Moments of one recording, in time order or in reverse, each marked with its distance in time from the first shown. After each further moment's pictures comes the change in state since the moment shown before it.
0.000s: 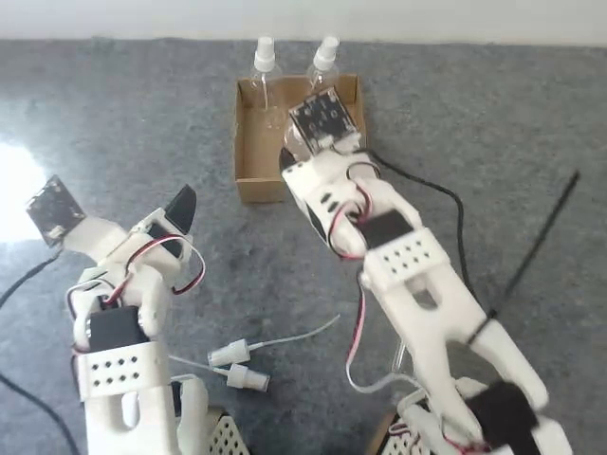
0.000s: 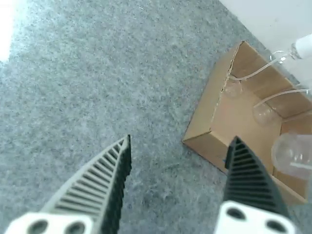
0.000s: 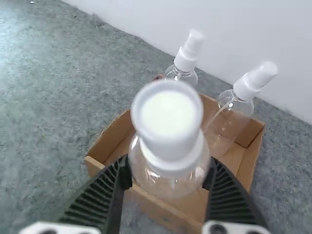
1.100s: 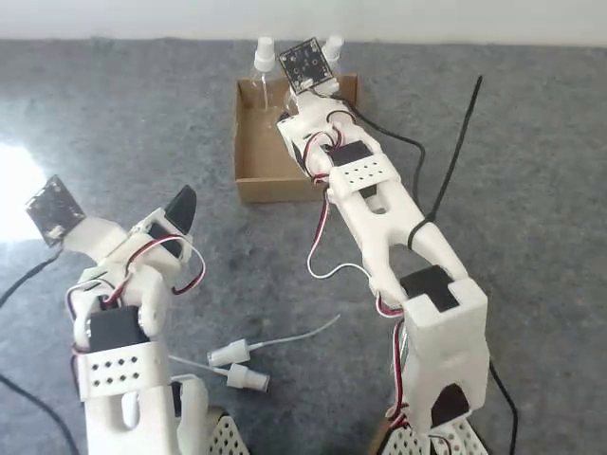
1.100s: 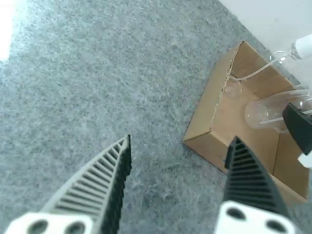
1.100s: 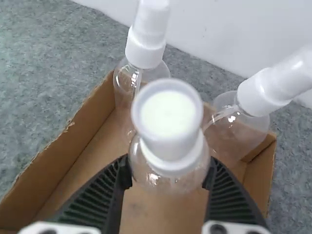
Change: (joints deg) left arm 0.0 0.0 0.0 0.0 0.0; right arm 4.7 45.5 -40.4 0.0 0.0
